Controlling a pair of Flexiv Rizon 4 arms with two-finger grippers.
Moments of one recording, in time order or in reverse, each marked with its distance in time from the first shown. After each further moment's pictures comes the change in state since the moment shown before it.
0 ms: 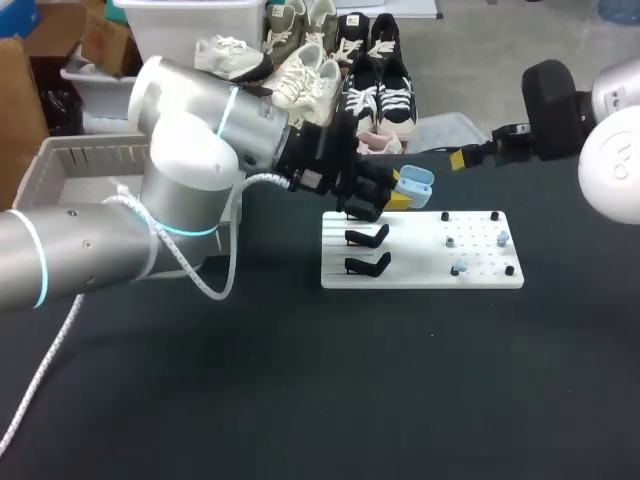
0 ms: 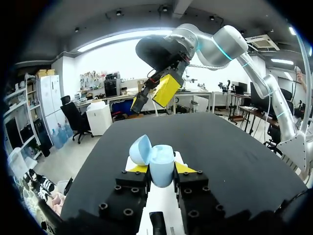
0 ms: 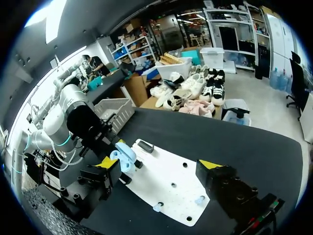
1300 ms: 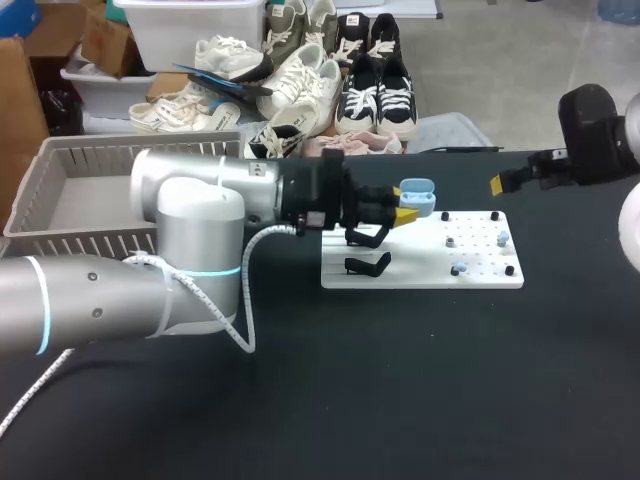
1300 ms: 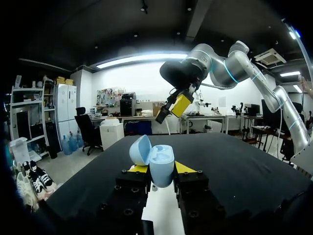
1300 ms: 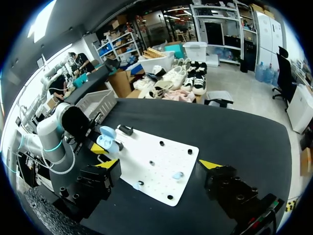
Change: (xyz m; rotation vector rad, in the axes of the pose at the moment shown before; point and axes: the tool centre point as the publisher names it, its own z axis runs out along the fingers) left arm 0.010 -0.005 0.021 -0.130 -0.227 -0.066; right arm 0.044 -0.038 -0.028 0.129 0.045 0.041
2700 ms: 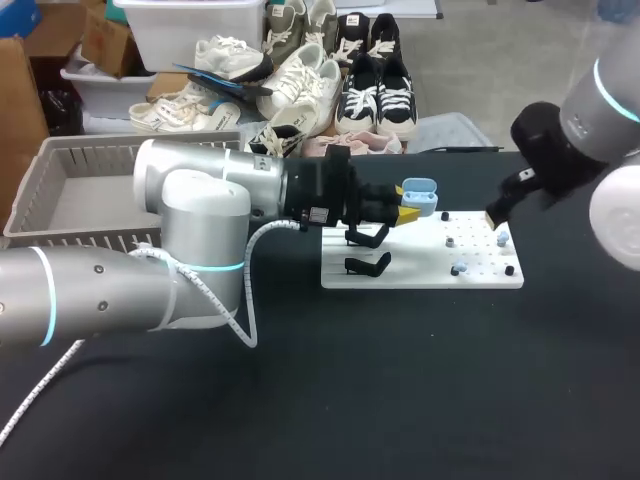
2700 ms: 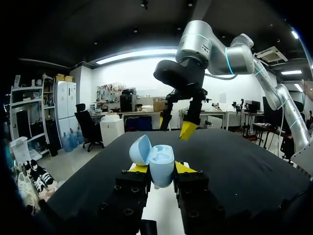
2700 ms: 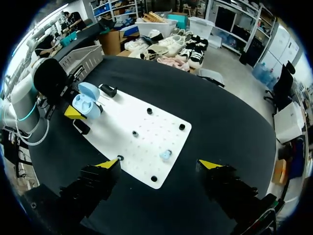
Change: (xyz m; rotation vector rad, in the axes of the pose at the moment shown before) left arm 0.003 0.004 0.002 -0.003 0.044 0.001; right arm 0.037 -0.012 0.026 0.190 0.331 -0.159
